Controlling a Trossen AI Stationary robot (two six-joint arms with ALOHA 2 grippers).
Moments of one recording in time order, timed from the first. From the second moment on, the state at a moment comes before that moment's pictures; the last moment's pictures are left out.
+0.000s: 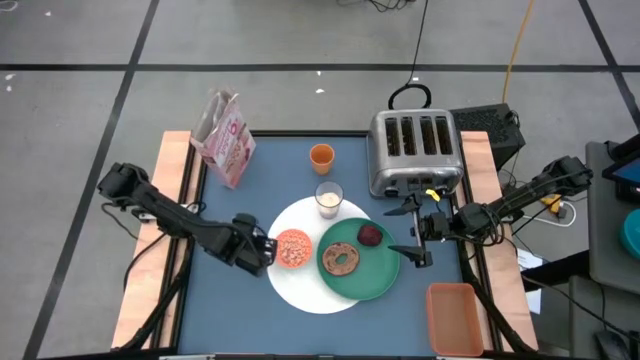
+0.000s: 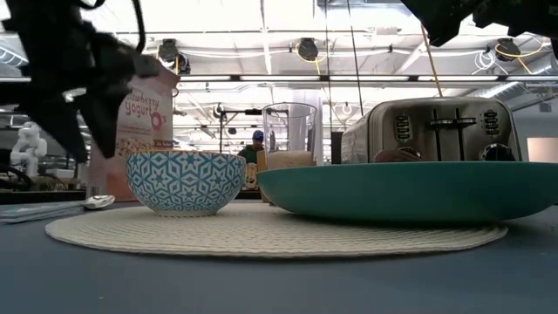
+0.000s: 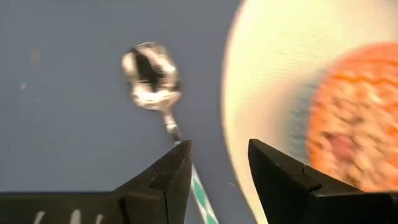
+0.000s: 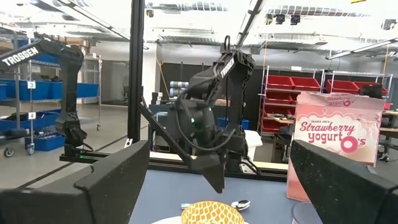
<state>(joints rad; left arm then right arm) -0.45 1.49 0.91 -0.94 -0.36 -1.86 0.39 0.88 0.17 0.97 0.29 -0.12</state>
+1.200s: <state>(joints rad) -0.32 0.91 0.95 -0.75 -0.77 -0.49 0.39 0.88 0.17 0.97 0.29 -0.12</state>
